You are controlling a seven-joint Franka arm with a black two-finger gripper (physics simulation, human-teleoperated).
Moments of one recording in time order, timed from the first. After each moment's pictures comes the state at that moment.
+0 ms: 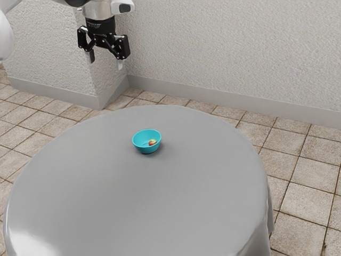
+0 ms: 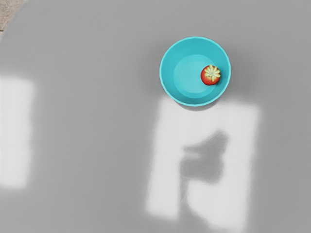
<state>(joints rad) 0.01 0.28 -0.08 -1.12 0.20 1.43 -0.17</state>
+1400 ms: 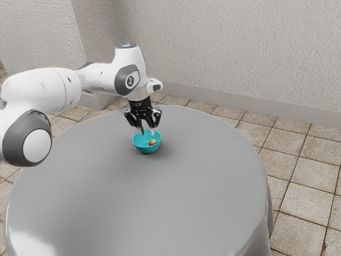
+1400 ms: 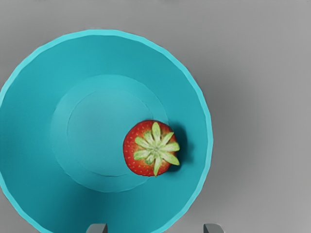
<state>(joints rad) 0.06 0.75 -0.05 -1.19 -0.04 1.93 -0.22</state>
